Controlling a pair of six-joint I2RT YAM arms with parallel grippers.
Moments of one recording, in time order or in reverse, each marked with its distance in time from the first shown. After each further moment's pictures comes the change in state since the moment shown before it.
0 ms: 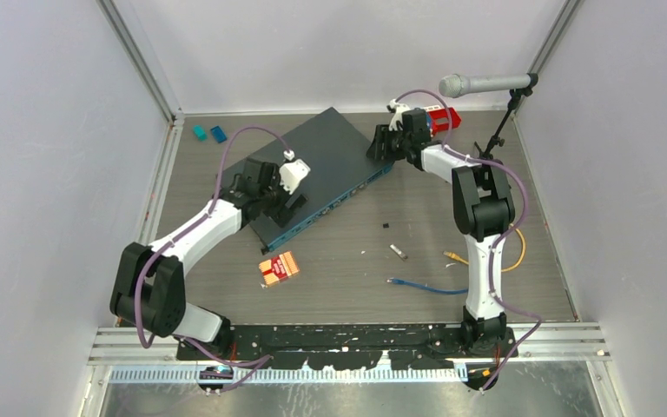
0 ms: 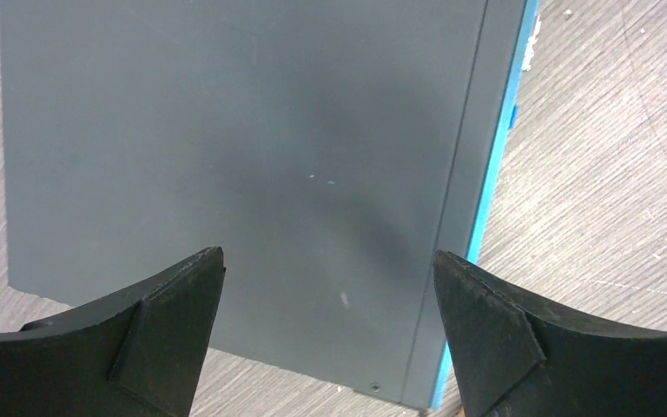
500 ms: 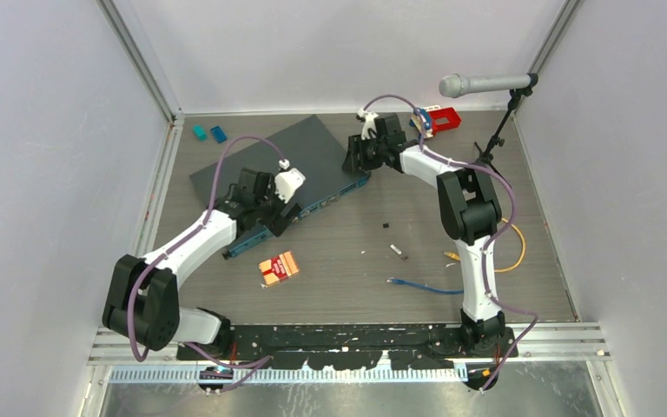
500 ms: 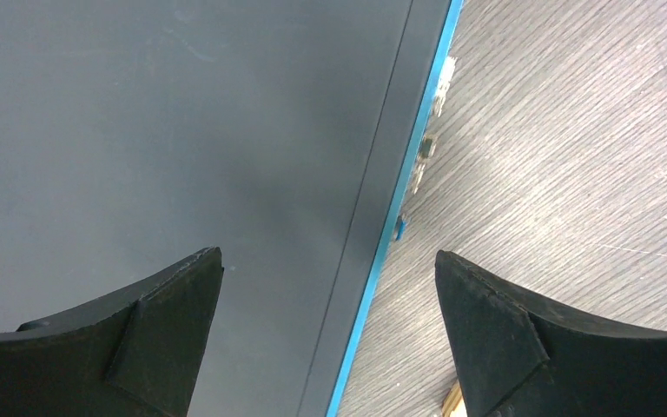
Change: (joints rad) left arm 0.002 -0.084 -0.097 0.007 -0.024 0.002; right arm 0.124 0.001 0.049 -0.136 -0.056 -0.005
